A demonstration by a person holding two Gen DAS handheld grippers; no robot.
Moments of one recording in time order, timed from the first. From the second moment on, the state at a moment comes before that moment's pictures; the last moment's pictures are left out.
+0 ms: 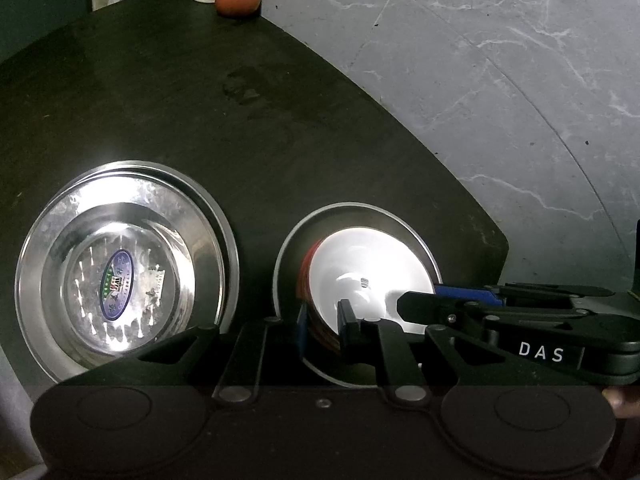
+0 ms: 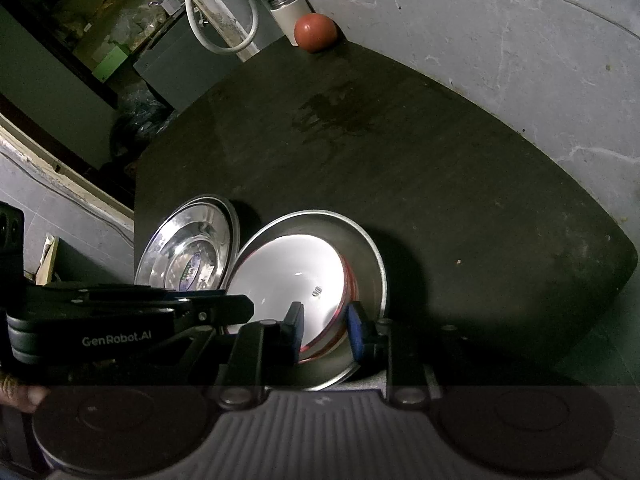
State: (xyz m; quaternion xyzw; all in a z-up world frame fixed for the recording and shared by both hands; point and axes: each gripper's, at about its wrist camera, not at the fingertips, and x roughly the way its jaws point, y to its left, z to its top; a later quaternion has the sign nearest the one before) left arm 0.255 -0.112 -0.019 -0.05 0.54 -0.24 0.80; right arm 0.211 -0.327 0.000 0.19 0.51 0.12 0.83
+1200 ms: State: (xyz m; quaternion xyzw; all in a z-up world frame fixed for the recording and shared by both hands) left arm 0.258 -0.093 0.004 -0.04 0.53 -0.21 0.82; right arm 0.202 -0.329 0.013 0.20 0.47 0.11 0.85
